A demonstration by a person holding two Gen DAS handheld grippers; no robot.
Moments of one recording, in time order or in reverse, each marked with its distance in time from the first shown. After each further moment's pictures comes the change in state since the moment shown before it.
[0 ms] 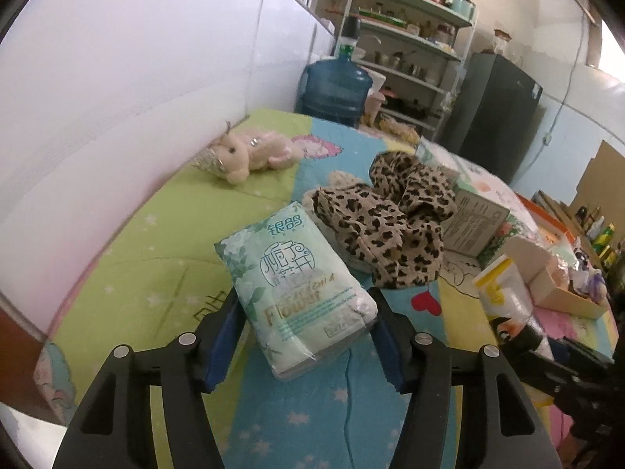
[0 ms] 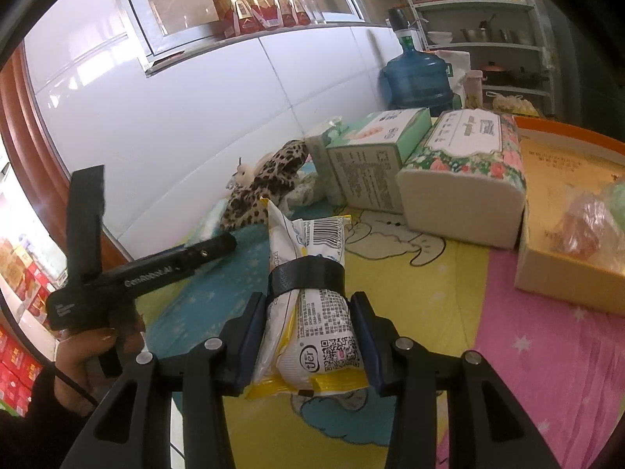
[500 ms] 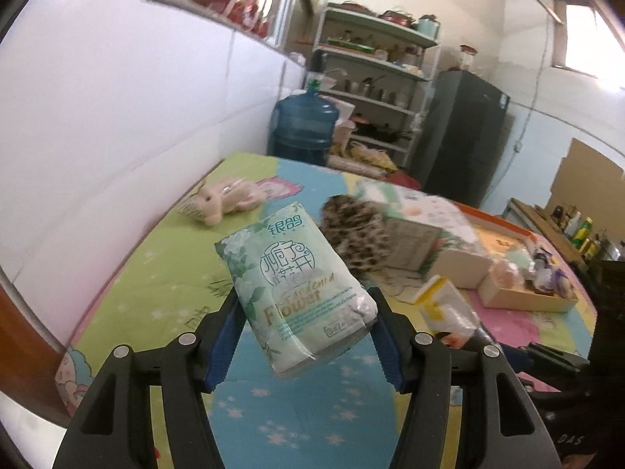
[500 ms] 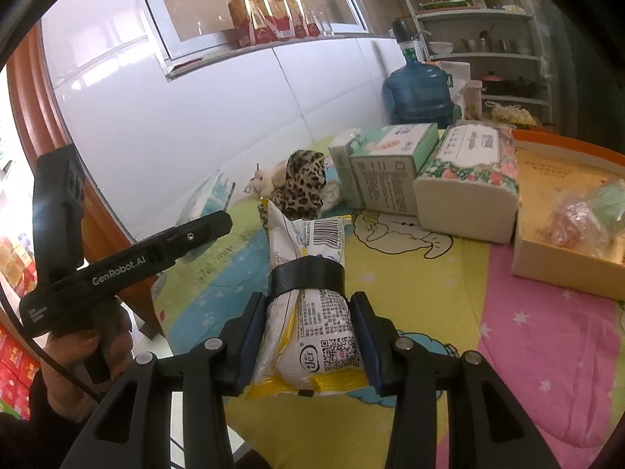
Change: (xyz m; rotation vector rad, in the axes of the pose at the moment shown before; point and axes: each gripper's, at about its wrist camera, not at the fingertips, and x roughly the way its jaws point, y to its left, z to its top) left arm -0.066 -0.028 -0.006 0.073 -0.110 -0.085; right arm -0.027 0.025 -0.008 -0.017 -0.043 -0.017
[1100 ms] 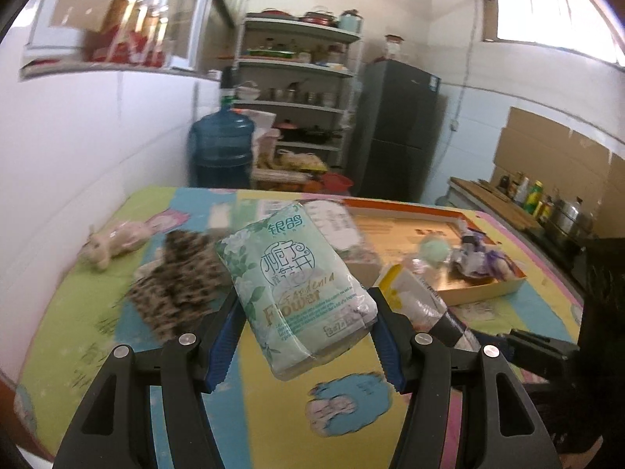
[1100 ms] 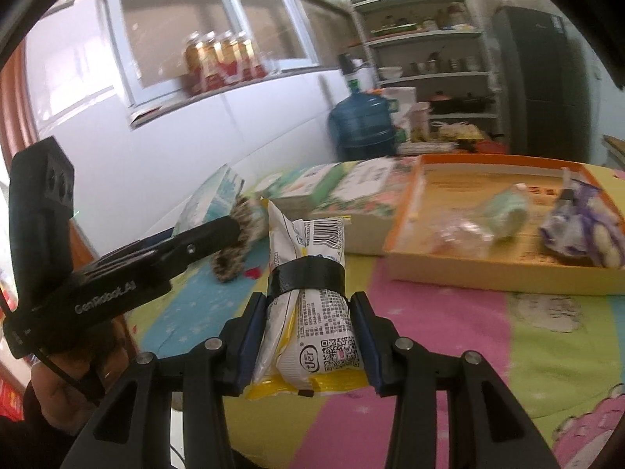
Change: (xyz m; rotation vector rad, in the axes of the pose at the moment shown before) left arm 0.003 -0.112 0.012 0.171 -0.022 -0.182; right arm -0.073 -0.047 -0.004 0.074 -0.115 -0.162
